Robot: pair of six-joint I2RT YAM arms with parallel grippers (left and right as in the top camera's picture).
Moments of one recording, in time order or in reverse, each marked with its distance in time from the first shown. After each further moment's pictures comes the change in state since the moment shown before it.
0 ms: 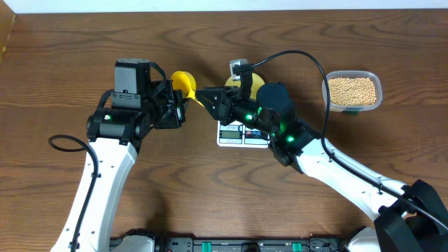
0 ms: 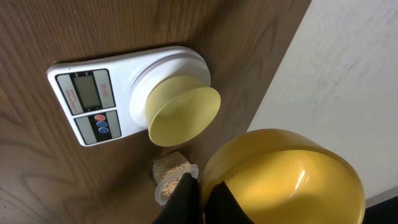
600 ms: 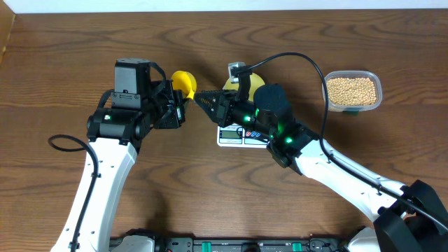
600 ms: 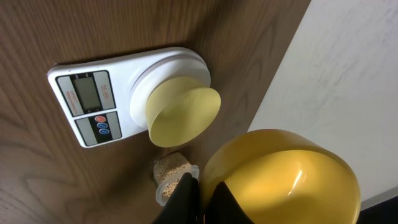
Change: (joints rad) left arm 0.000 0.000 0.000 0.000 -0.003 0.007; right arm 0.014 0.000 0.000 -0.021 -0.001 0.053
